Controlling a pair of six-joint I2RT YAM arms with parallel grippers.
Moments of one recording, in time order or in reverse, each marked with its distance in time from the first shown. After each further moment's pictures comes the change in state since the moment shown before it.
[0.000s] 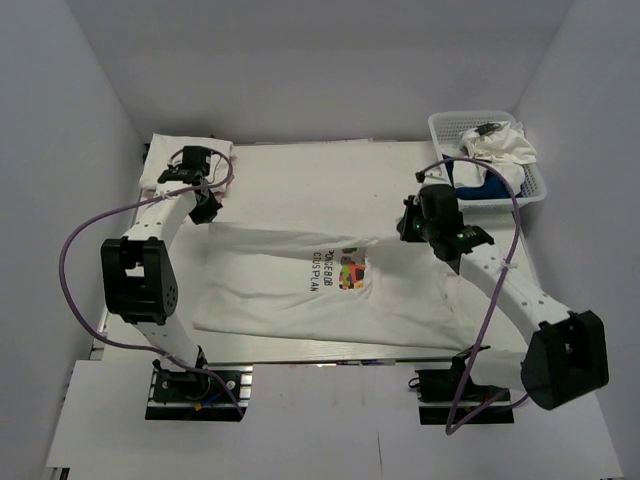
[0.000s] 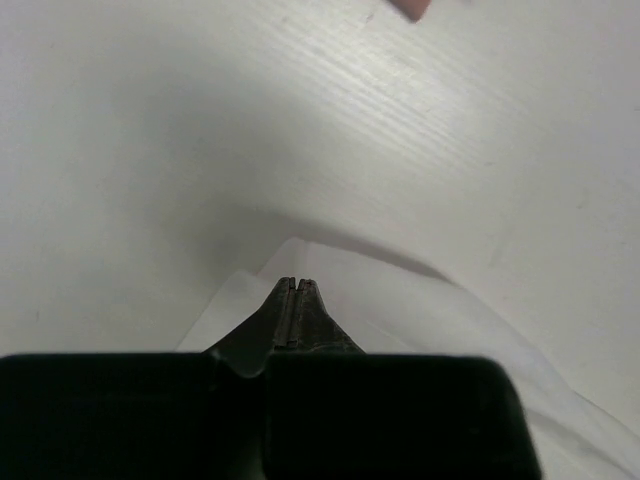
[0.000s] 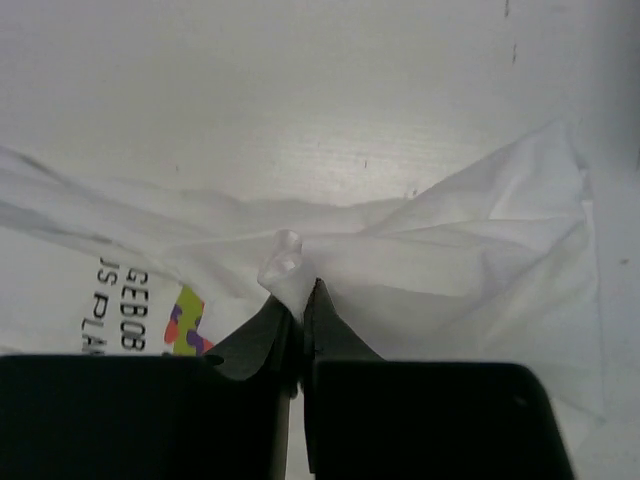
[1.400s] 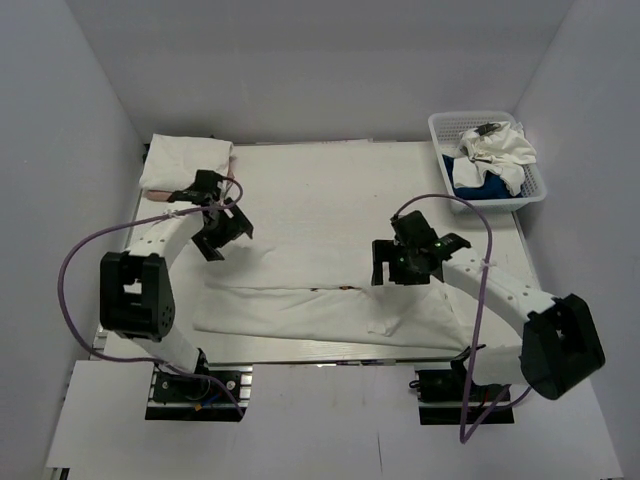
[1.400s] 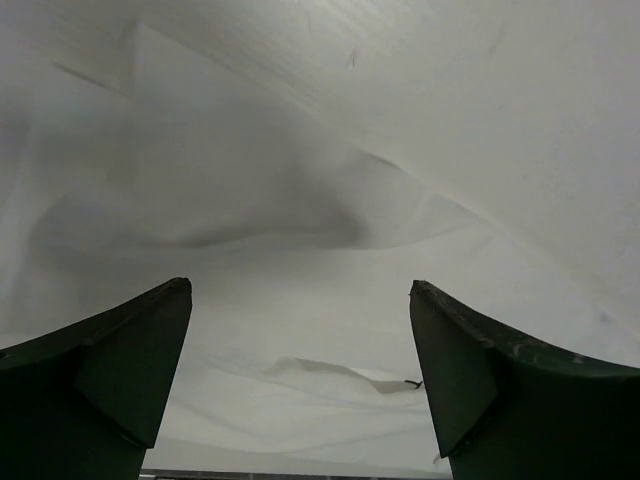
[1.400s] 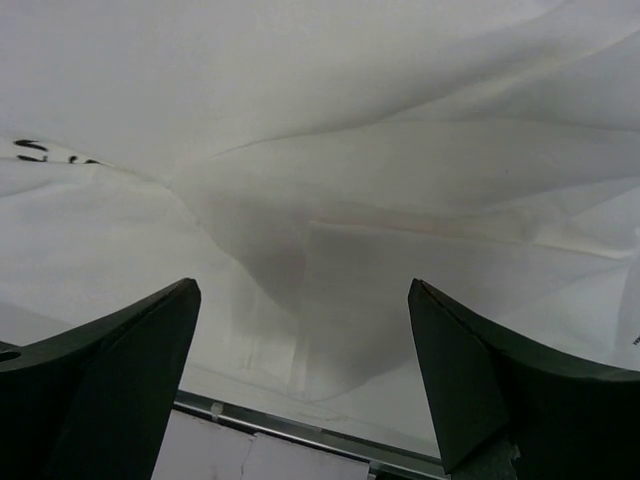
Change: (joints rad) left arm -0.065 -0.157 -0.241 -0.043 0.240 -0.209; right arm 0.164 -0.008 -0.094 -0.365 -0.111 0.152
